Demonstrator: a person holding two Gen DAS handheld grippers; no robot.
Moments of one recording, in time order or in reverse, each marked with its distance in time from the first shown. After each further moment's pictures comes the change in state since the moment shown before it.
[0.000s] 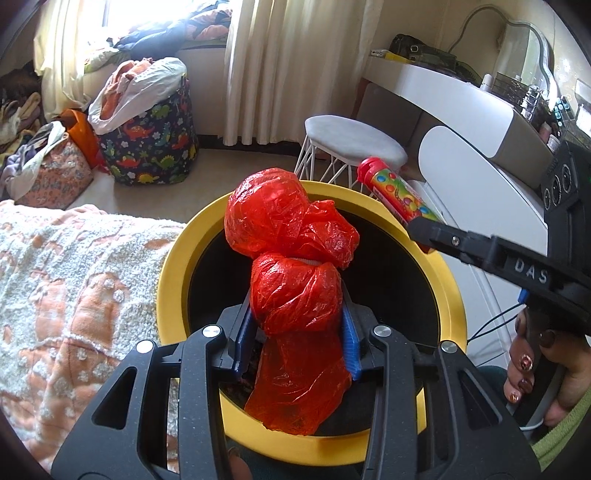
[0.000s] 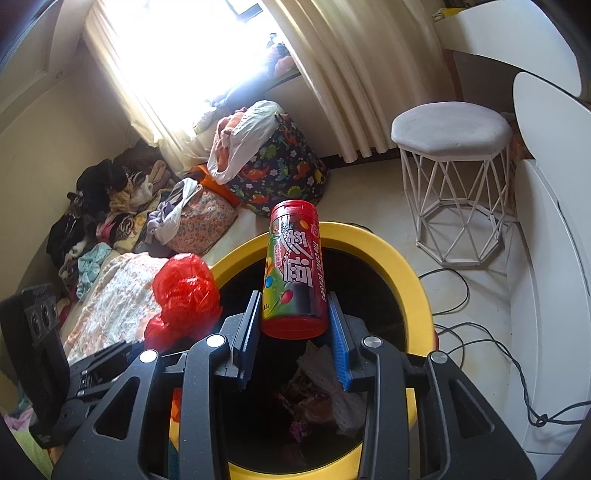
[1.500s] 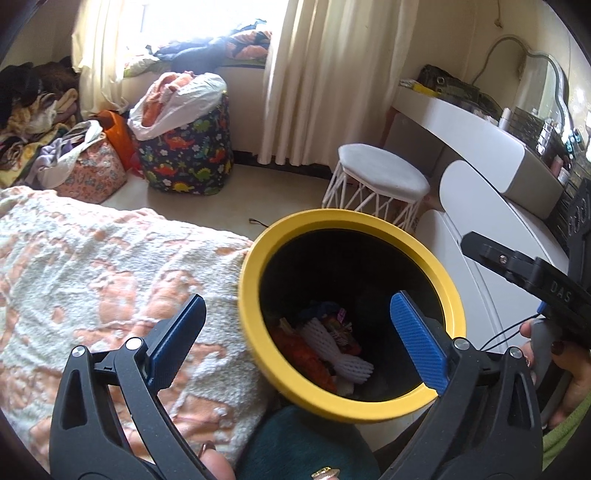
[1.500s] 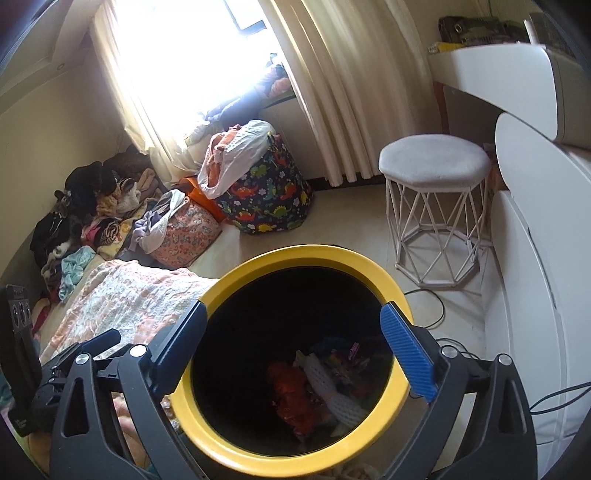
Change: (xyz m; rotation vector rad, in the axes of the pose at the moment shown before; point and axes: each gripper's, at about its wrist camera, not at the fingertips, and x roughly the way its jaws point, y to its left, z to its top) left arm -0.066 0.031 -0.004 -0.082 -0.089 0.095; right arm -0.041 0.033 -0.003 -0.051 -0.088 -0.104
